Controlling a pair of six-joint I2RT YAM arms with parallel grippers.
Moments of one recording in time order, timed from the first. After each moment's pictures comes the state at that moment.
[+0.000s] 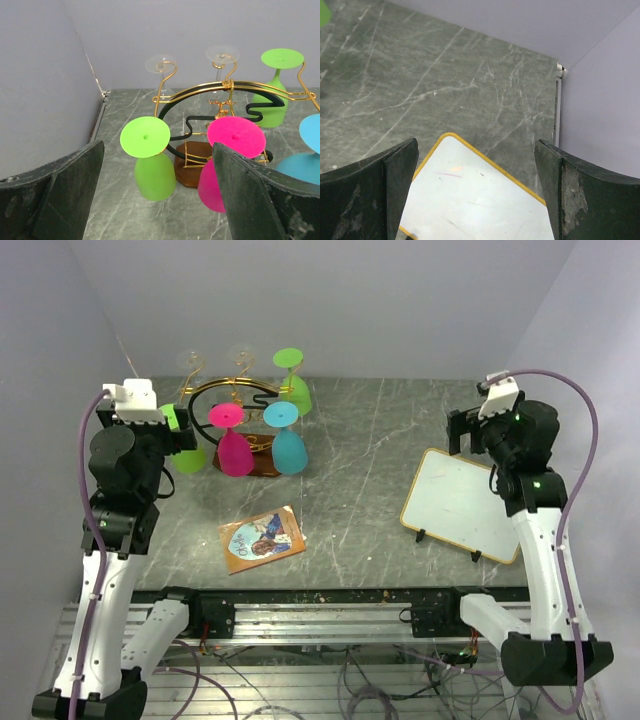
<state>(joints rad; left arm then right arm) -0.12 0.79 1.12 -0.32 -0.18 0.06 0.00 1.02 1.19 -0.48 -0.11 -0.29</state>
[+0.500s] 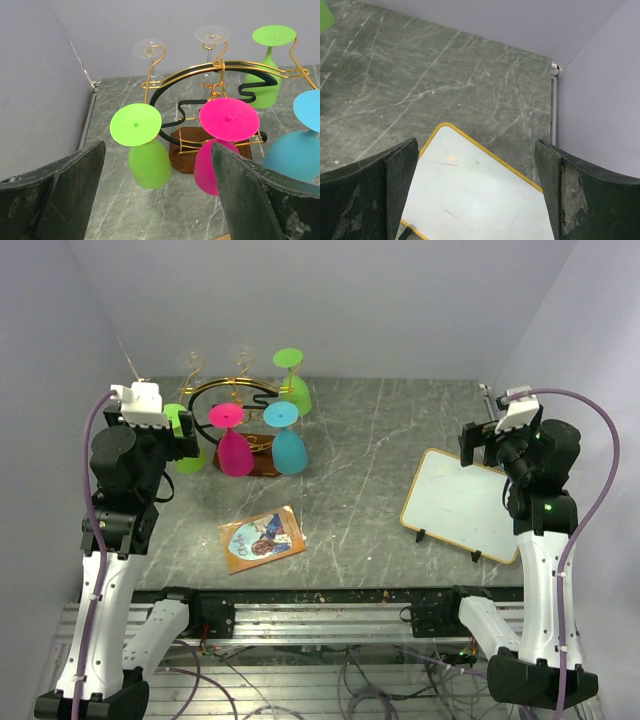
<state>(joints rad) -0.09 0.79 1.11 -0.39 -0.10 0.07 -0.14 0.88 1.12 -0.49 -0.26 -0.29</state>
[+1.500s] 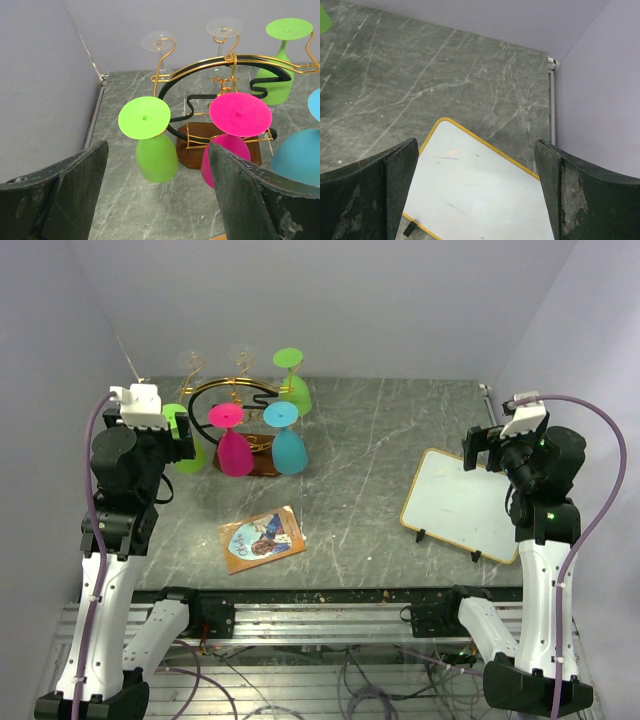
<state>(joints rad) -0.09 0.78 1.11 -0.42 -0.15 0.08 -0.17 0.84 1.12 -0.52 -0.27 -0.27</state>
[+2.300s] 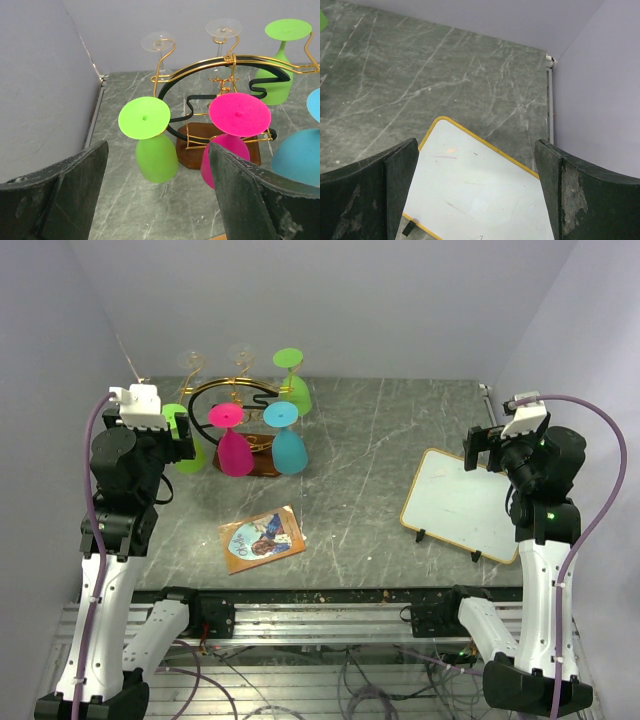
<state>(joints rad) -0.09 0.78 1.11 -0.42 -0.15 0.08 -0.17 0.84 1.12 -0.52 -0.26 -0.27</state>
